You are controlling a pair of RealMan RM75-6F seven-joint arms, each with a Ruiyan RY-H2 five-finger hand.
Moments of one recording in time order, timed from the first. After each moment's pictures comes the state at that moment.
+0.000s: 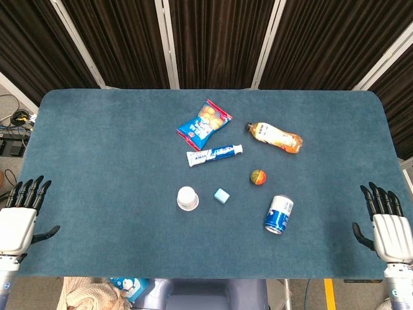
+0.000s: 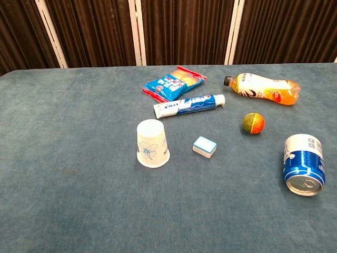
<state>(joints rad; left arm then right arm) -0.10 -1.19 -0.02 -1.62 1.54 1.50 0.24 0.06 -1.12 0.08 -1.66 -1.44 1.48 -0.12</state>
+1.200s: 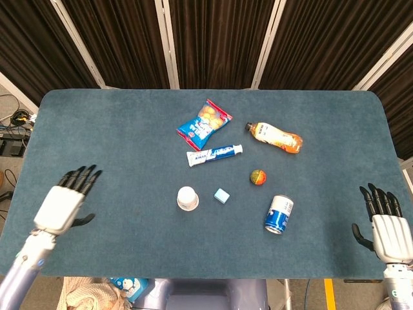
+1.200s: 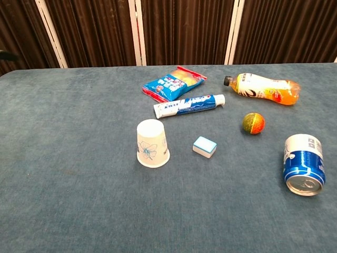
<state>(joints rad) -0.32 -1.16 -0.10 -1.79 1.54 1.23 0.44 0.06 -1.11 0.07 -1.66 -1.44 1.46 -0.13</state>
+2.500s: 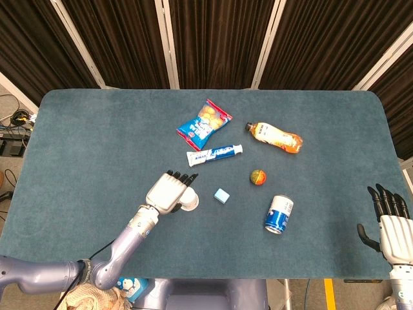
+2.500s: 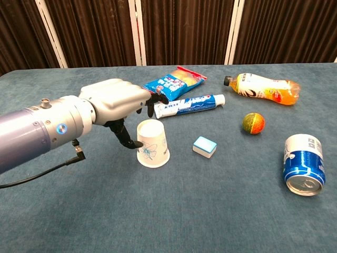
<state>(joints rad) -0.81 -1.70 -0.22 -1.61 1.02 0.98 0.91 0.05 -1.08 0.08 -1.68 -1.41 1.46 -0.06</state>
